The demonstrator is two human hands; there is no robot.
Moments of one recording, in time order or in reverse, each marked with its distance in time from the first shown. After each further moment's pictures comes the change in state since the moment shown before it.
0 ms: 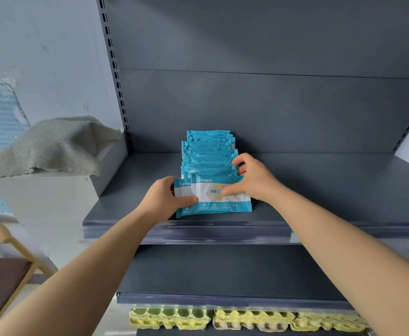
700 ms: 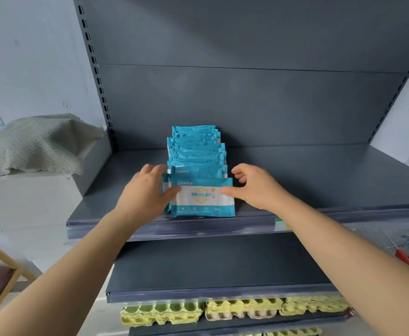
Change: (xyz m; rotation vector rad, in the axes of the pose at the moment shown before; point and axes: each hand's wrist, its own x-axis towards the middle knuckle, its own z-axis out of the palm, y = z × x) left_hand -0.016 0.012 -0.009 0.520 0.098 0.199; right_hand -0.047 0.009 -0.014 -0.234 0.007 -0.005
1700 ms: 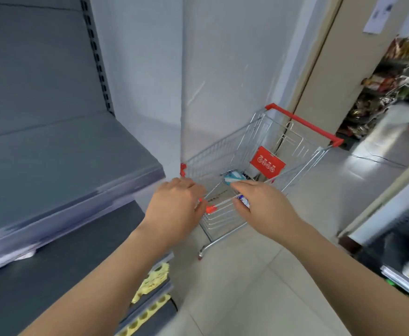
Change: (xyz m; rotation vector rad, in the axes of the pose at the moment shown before) left_hand -0.041 0.581 0.302 0.023 -0.148 0.915; right_hand -0.271 0.464 -0.263 -0.505 0.228 0.420
